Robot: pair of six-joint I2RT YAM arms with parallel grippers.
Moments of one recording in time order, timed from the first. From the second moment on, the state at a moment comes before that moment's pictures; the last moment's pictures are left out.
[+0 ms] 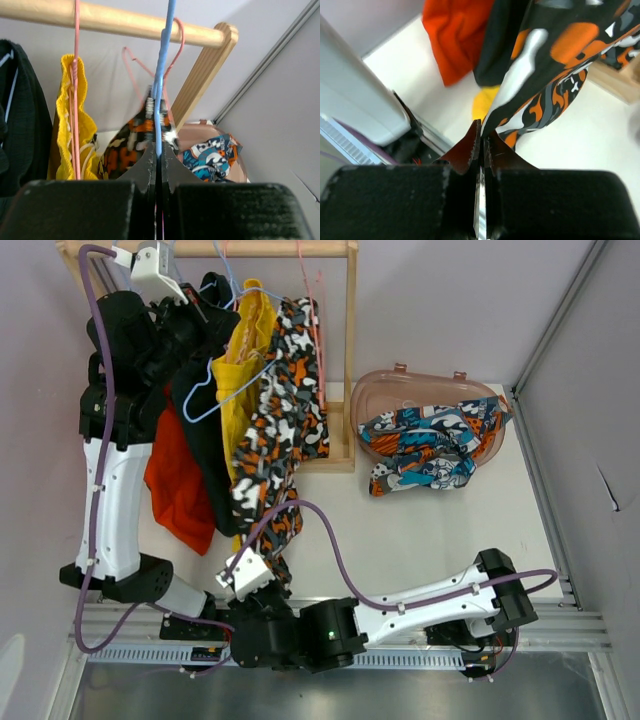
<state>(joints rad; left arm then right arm) -0.27 1.49 2.23 -0.69 0.13 -0.36 1.80 1.74 1.61 -0.29 1.12 0.34</state>
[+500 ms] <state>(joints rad) -0.24 1.13 1.71 -0.61 0.29 -0.42 1.51 1.65 1.50 -0.25 1.05 0.31</state>
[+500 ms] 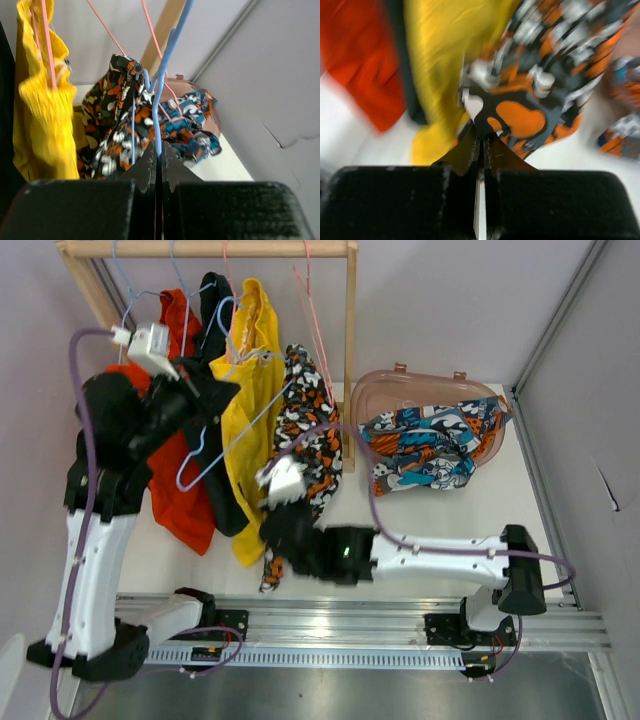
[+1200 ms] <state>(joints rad) -0.32 0.92 1.83 -0.72 0.32 -0.46 1.25 1.19 1.22 -0.38 0.91 0.47</state>
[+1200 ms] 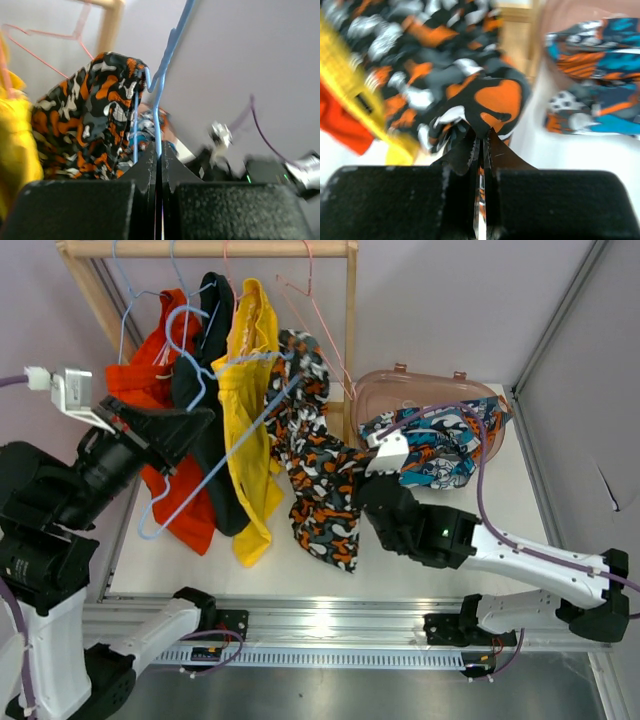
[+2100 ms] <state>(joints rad) -0.64 0.49 1.20 -0.89 0.62 -0.52 0.46 1.28 1.67 -0.44 0.57 0.18</state>
